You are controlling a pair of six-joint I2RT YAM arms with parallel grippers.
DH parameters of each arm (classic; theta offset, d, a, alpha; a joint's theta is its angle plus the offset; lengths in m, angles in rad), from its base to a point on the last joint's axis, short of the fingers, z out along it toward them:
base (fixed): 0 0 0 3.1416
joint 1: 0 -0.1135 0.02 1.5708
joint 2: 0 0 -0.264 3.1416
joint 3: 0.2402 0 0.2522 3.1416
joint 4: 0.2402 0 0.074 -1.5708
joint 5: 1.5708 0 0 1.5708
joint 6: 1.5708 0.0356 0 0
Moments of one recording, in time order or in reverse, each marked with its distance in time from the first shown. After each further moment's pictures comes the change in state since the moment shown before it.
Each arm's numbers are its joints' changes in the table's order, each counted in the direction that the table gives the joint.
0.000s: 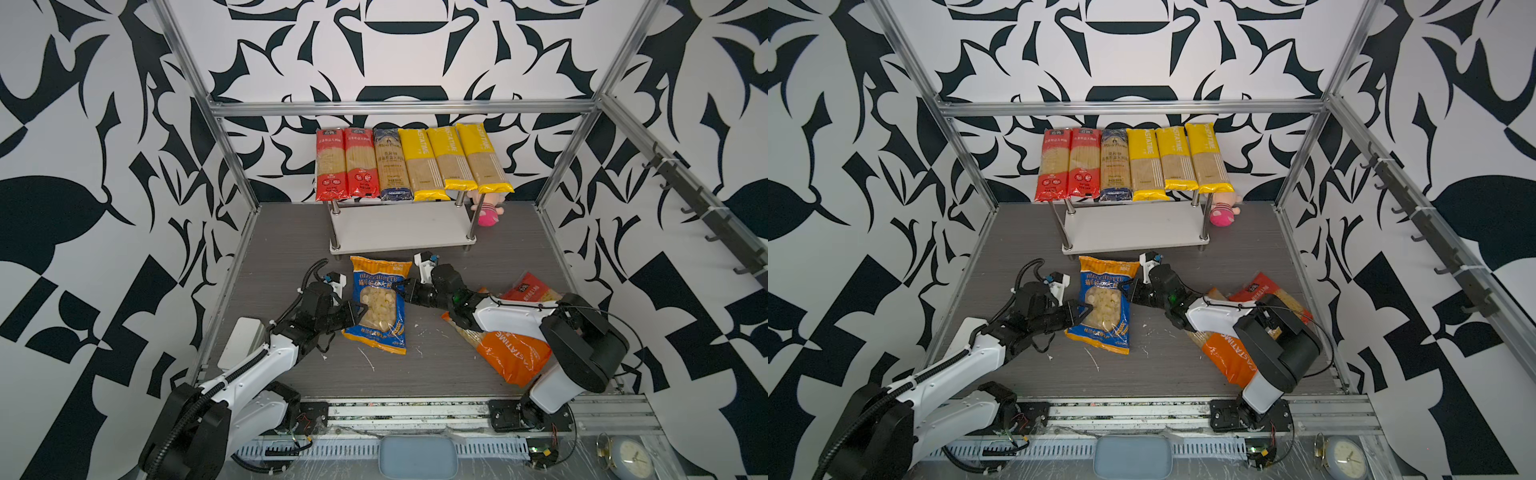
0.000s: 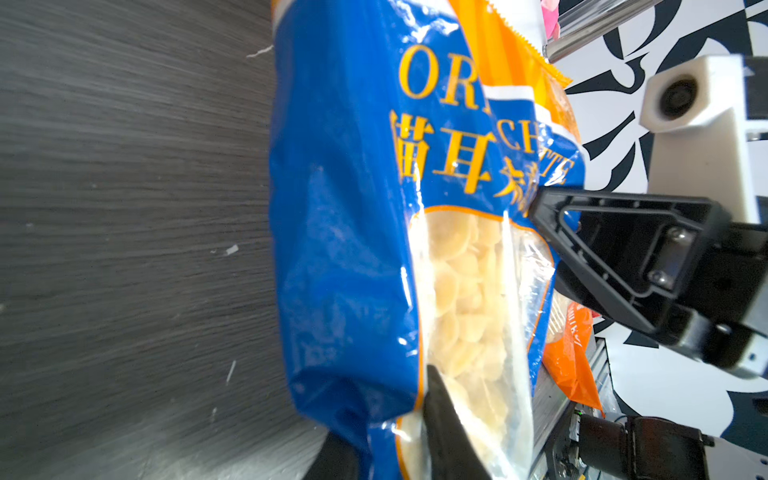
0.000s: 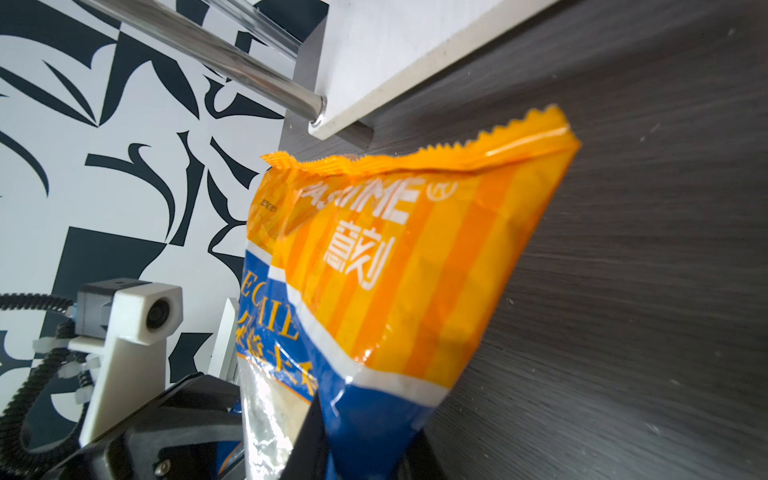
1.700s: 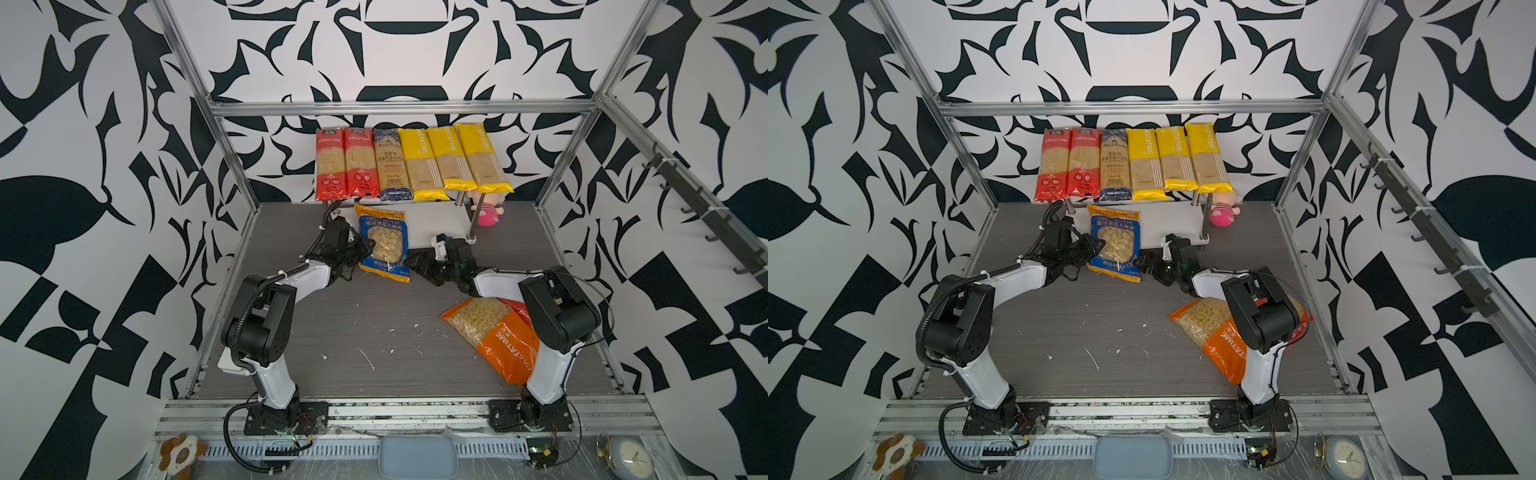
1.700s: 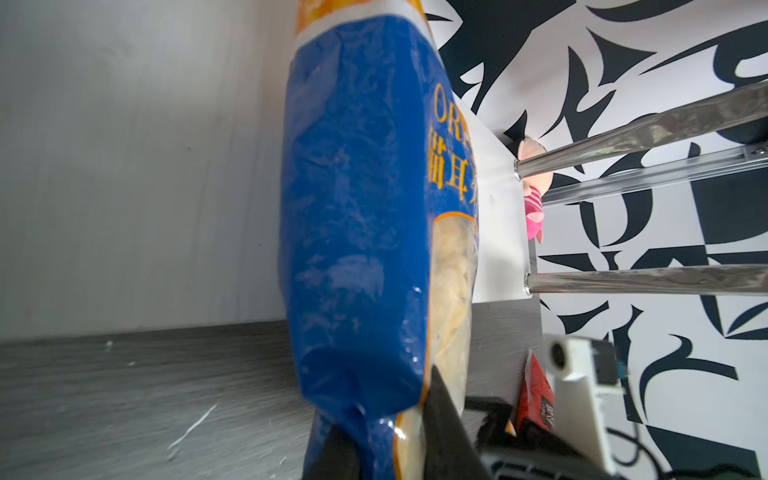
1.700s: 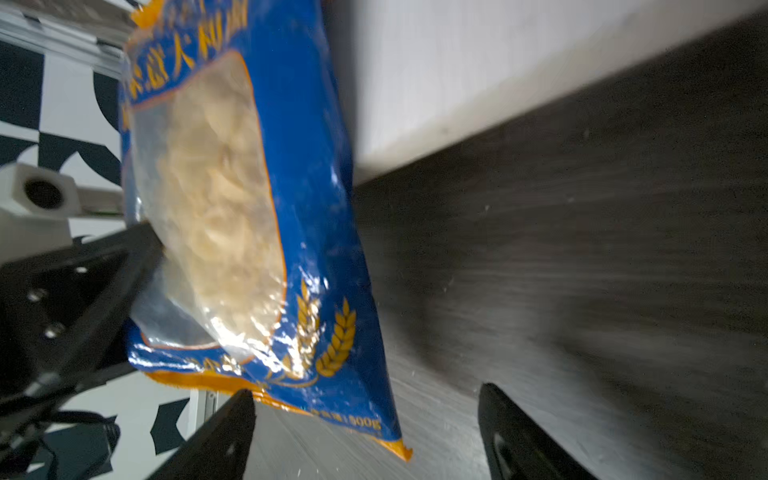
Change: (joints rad) left arm -0.125 0.703 0.621 -0.198 -0.058 -0.190; right arm 0.262 0.258 0.204 0.101 -0.225 -0.033
